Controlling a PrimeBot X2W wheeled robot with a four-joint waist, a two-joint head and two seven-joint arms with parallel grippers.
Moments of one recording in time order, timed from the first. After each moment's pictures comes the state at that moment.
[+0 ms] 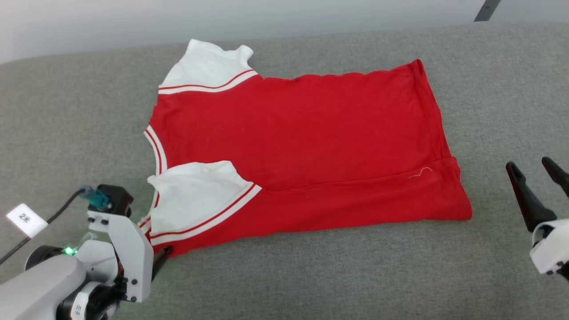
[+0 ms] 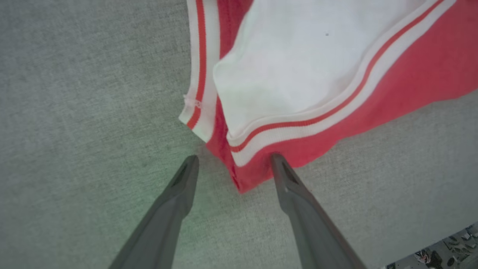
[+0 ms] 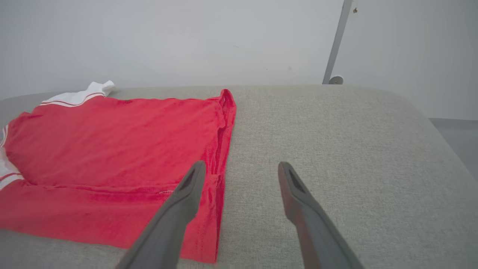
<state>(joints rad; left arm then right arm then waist) -0.67 0.97 -1.09 0.03 -1.28 0.33 0.39 -0.19 -0.43 0.00 -0.04 0.53 0.13 0.25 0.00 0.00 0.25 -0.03</state>
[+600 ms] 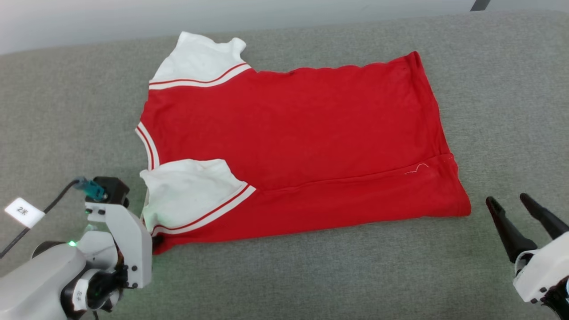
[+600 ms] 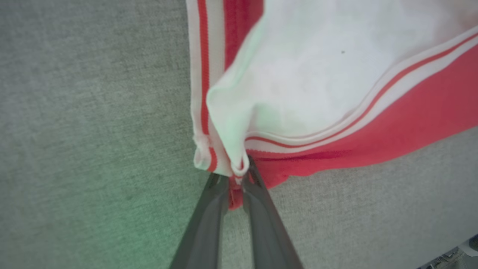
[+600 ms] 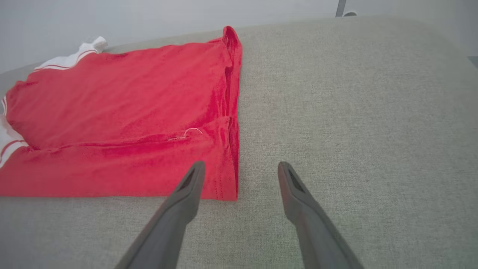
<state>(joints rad) -0.68 0.90 -1.07 0.17 -1.34 0.25 0.39 -0.06 -0.29 -0.07 -0.19 0.48 0.13 0.44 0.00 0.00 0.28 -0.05</state>
